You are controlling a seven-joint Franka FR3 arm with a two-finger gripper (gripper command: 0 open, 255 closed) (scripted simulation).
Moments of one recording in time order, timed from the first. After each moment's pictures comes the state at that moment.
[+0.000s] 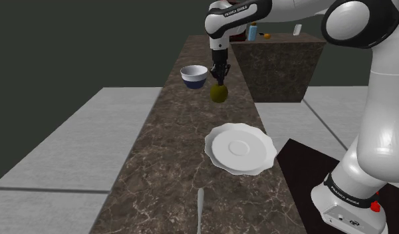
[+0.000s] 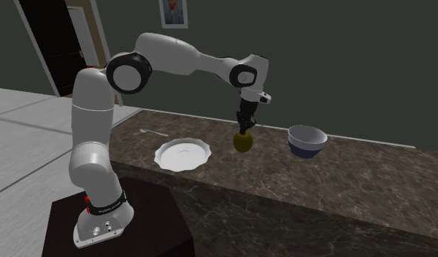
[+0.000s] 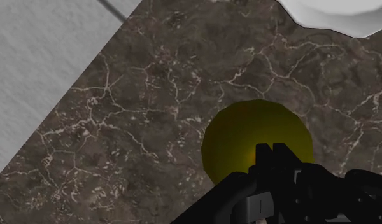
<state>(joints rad) -0.04 0.32 -0.11 -1.57 0.07 1.74 -0.09</state>
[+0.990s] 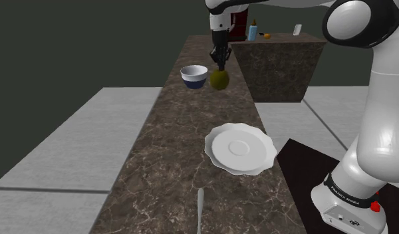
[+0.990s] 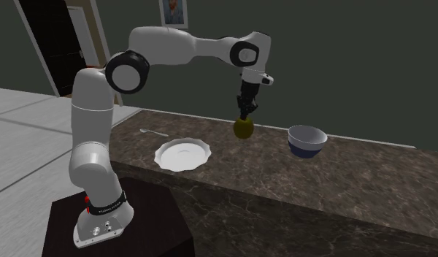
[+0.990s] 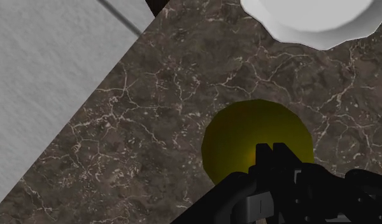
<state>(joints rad) -0.04 0.32 -0.11 -1.37 0.06 1.55 -0.08</state>
